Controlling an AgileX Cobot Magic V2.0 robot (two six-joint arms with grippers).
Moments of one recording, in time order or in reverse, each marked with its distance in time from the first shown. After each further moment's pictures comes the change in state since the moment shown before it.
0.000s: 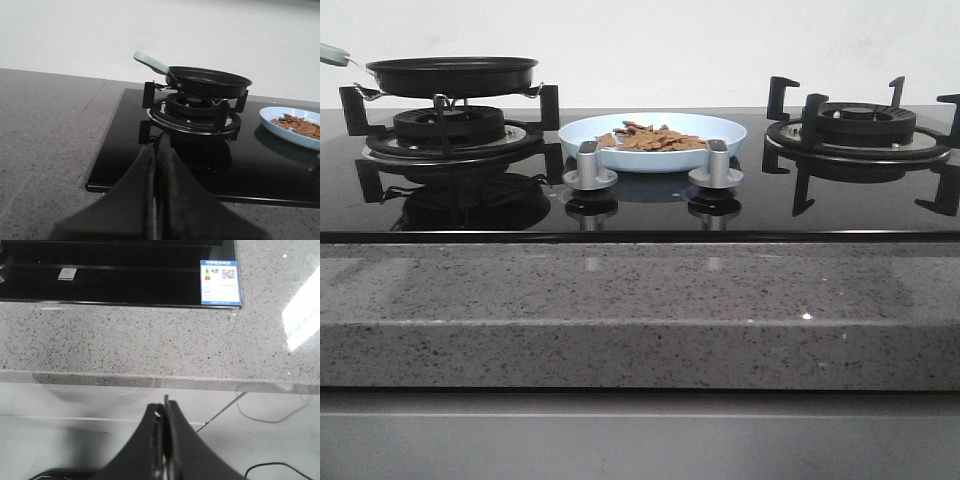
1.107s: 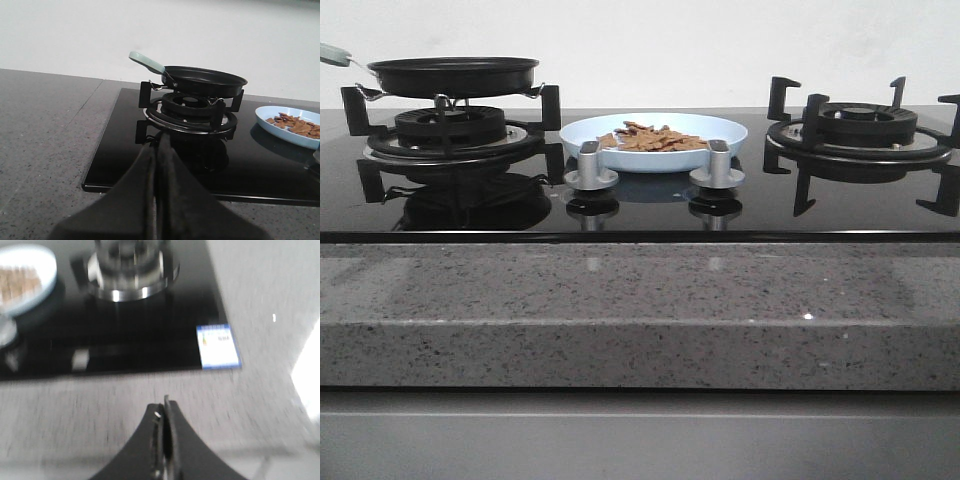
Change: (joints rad) left arm -0.007 0.000 0.000 0.000 0.000 0.000; right arm -0.168 -0.221 0.280 0.063 -0.464 0.000
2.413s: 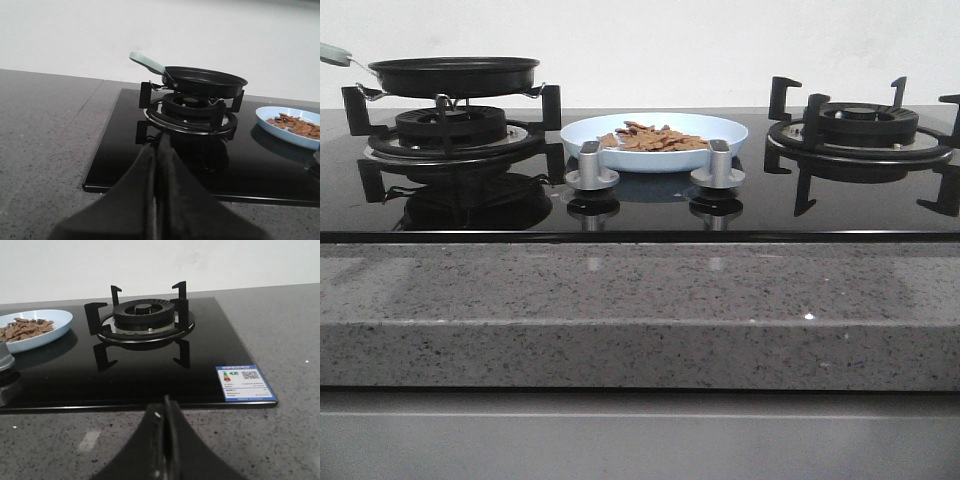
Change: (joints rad) left arm 0.000 0.000 0.000 0.000 -0.001 0.000; right arm -0.043 -0.196 0.483 0.025 -0.598 -0.075
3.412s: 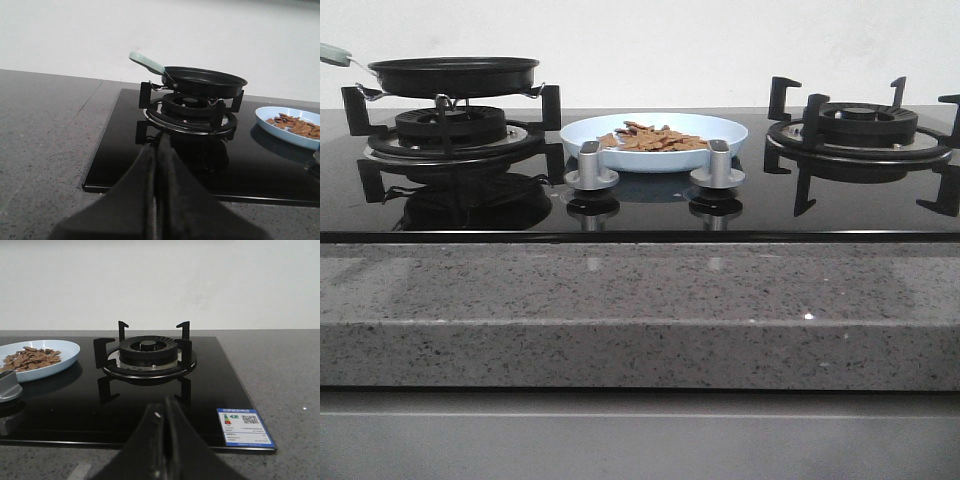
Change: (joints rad) left arm 0.000 0.000 0.000 0.000 -0.002 0.000; right arm 0.000 0.000 0.000 -0.001 -0.123 -0.047
